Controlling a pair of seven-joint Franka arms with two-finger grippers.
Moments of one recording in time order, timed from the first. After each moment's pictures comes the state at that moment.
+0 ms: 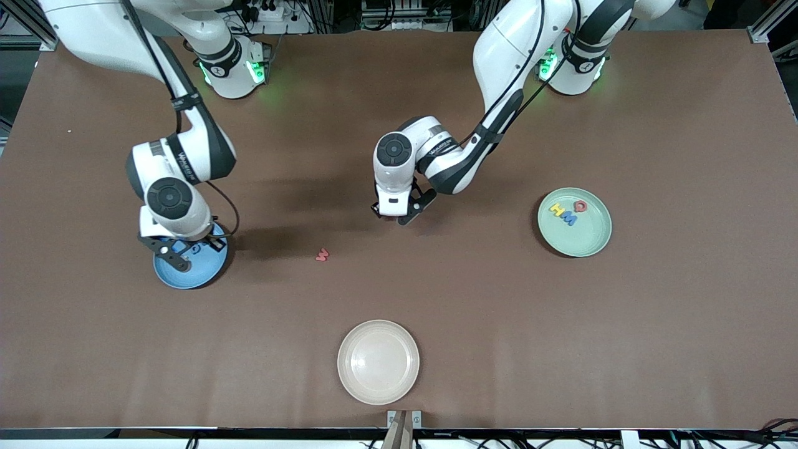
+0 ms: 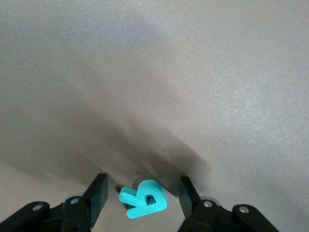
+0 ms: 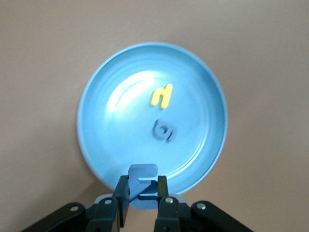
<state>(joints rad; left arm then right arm) -0.72 0.83 -0.22 -1.54 0.10 2.34 -1.69 0.02 0.36 0.12 -2.01 -0.44 2.17 1.05</state>
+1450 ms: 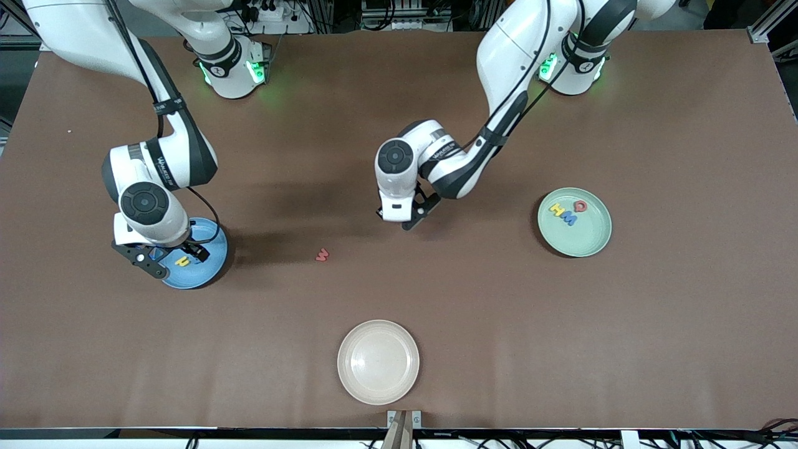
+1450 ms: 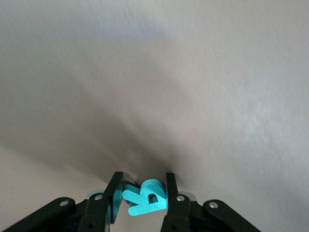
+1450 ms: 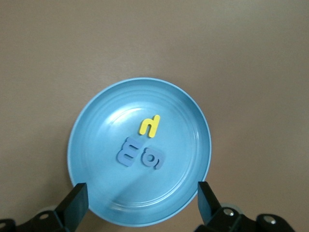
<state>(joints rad) -0.68 0.83 -0.22 -1.50 0.10 2.24 -1.65 0.01 0.36 0.11 -1.96 -0.44 2.15 0.99</state>
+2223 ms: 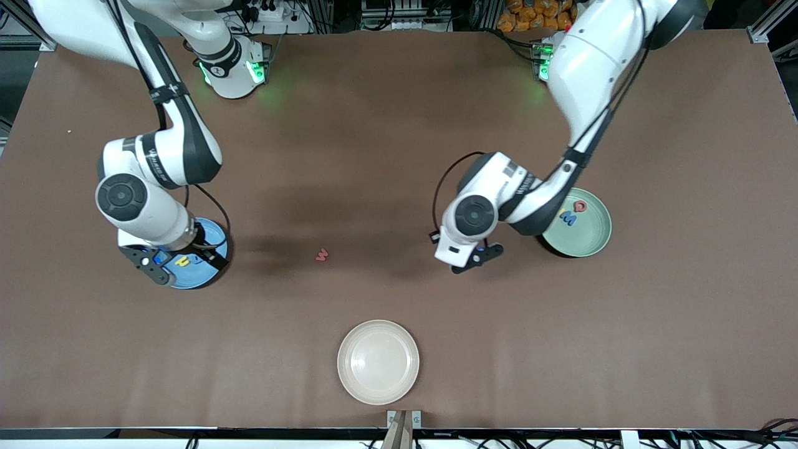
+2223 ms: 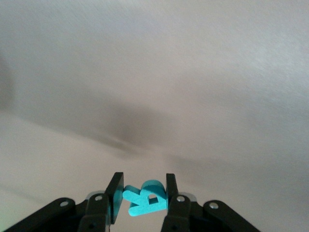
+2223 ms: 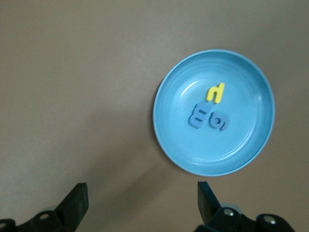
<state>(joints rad) -0.32 0.73 -0.32 -1.47 0.08 1.94 -0.95 0.07 0.37 0.13 -1.85 -0.17 2.15 0.96</state>
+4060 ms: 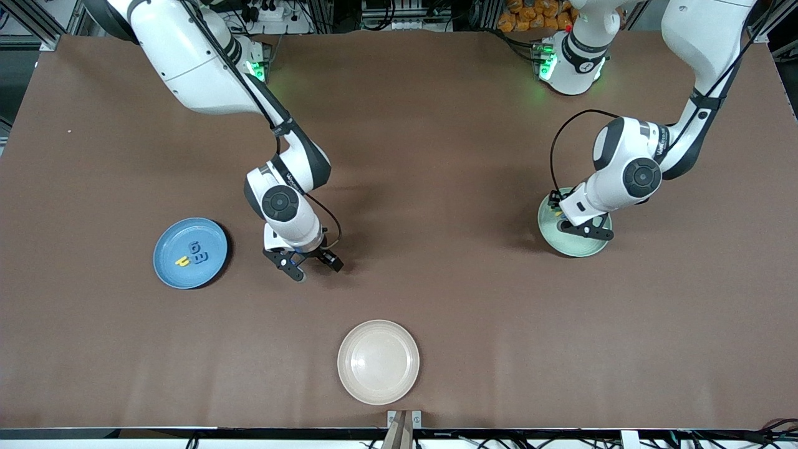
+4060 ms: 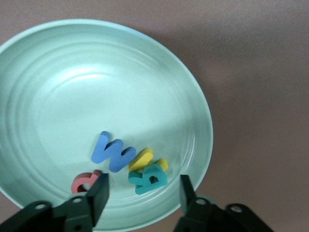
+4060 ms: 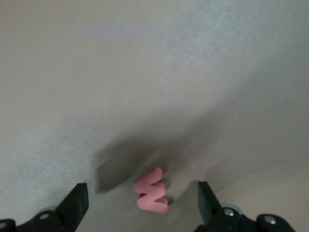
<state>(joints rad) 0.20 0.31 -0.40 -2.28 0.08 2.36 -0.04 0.37 0.69 0.13 -1.79 -0.14 2.51 1.25</state>
